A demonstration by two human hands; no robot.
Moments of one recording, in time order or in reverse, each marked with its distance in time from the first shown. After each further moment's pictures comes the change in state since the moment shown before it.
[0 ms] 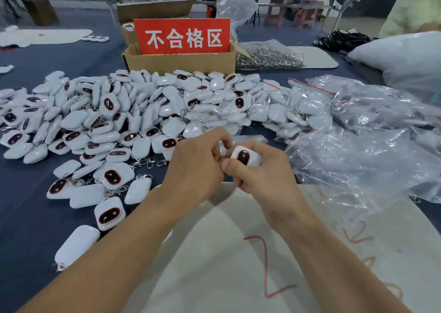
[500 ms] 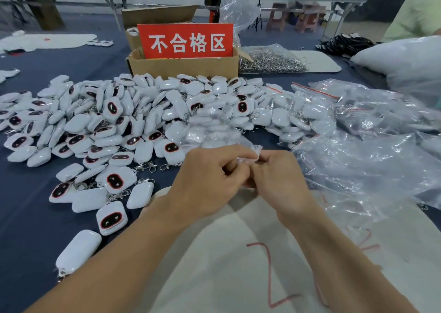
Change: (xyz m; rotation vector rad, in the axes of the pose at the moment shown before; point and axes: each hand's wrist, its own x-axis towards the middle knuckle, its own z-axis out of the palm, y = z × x) left_hand -0.011 0.010 0.004 -0.185 0.056 0.258; right_hand 0.017 0.013 -0.015 -0.220 -0.004 -0.027
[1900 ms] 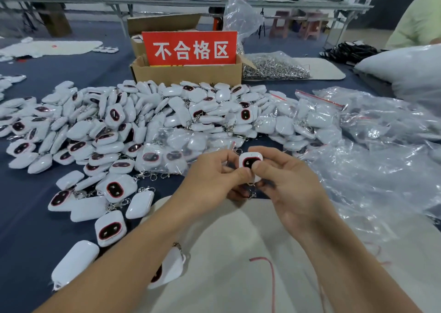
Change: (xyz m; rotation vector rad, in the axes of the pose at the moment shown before) left_hand 0.013 -0.011 0.002 -0.552 -0.250 -0.691; right_hand -0.002 -0.016 -0.006 0.488 0.024 0.178
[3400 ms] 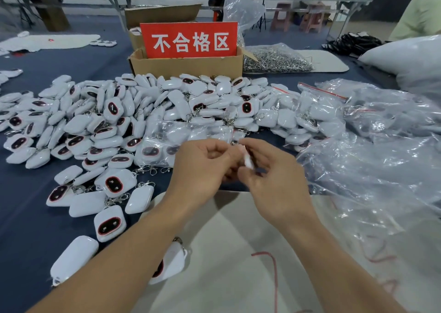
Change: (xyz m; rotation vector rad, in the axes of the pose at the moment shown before) left_hand -0.001 0.001 -0.004 0.054 0.293 0.127; right_hand -0.001 0.019 0.012 -0.674 0.058 -0.394
